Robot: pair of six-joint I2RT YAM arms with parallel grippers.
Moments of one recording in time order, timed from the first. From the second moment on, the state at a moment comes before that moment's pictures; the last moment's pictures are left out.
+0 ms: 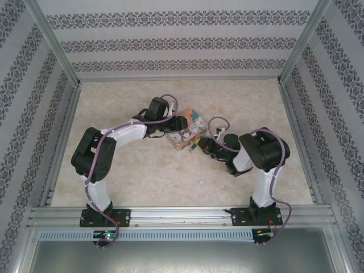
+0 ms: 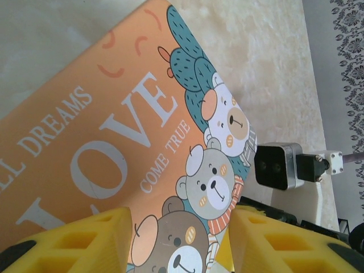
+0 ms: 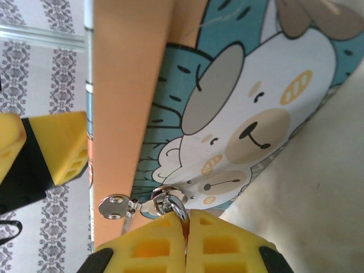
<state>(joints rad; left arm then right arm) -0.48 1.85 1.20 -0.10 0.45 -0.65 0.35 1.95 0.40 1.24 -0.57 1.22</state>
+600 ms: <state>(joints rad) -0.48 1.83 1.18 -0.07 0.45 -0.69 0.33 1.95 0.38 1.25 -0.47 1.29</state>
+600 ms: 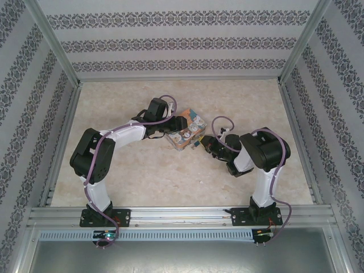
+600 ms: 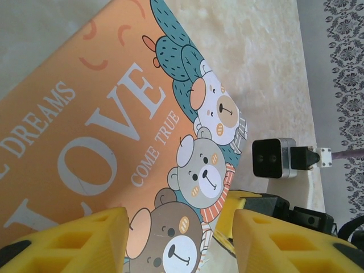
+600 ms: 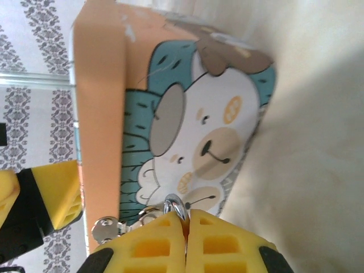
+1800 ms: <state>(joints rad) -0.42 0.96 0.62 -0.06 -0.14 -0.54 0.15 0.83 0.40 -0.01 -0.47 0.73</state>
